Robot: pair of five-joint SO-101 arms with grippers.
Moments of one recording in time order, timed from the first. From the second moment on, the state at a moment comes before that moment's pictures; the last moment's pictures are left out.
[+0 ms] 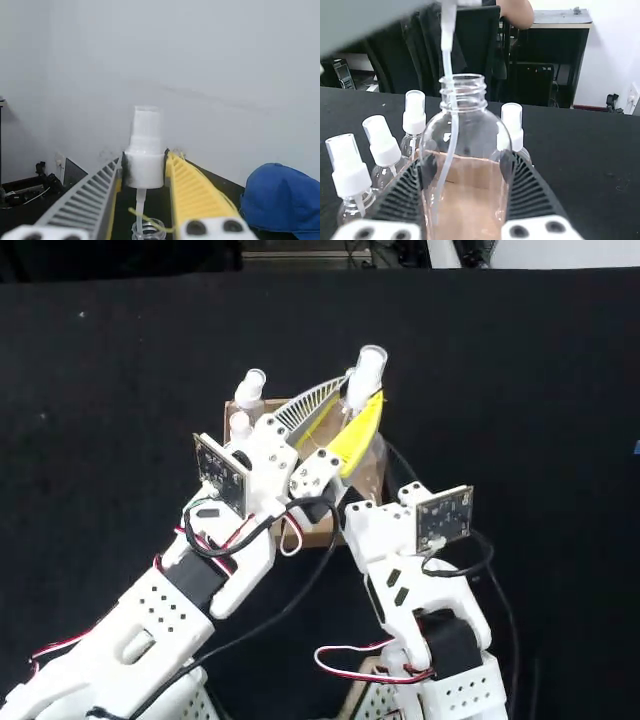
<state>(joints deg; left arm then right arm) 35.8 -53.8 60.2 -14.1 5.6 -17.0 -103.0 87.2 33.3 -3.1</state>
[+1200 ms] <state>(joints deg) 8.9 -93.9 68.1 16.8 14.8 -17.0 -103.0 91.6 23.1 -3.2</state>
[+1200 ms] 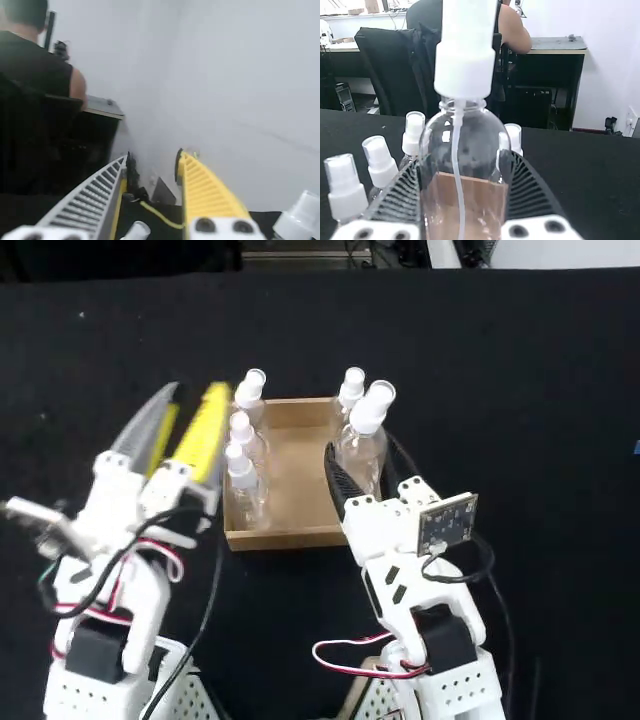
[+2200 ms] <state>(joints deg) -13.0 -103.6 96.0 16.8 14.9 -13.5 -82.4 97.1 -1.5 -3.3</state>
